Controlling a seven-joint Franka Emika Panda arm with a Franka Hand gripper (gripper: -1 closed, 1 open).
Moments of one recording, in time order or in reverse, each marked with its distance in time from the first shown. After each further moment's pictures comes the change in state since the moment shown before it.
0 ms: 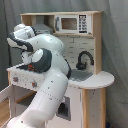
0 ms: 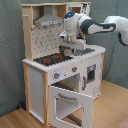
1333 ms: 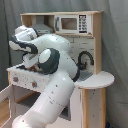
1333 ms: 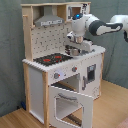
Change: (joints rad) arm -0.275 0.002 0.214 -0.238 0.000 0.040 0.138
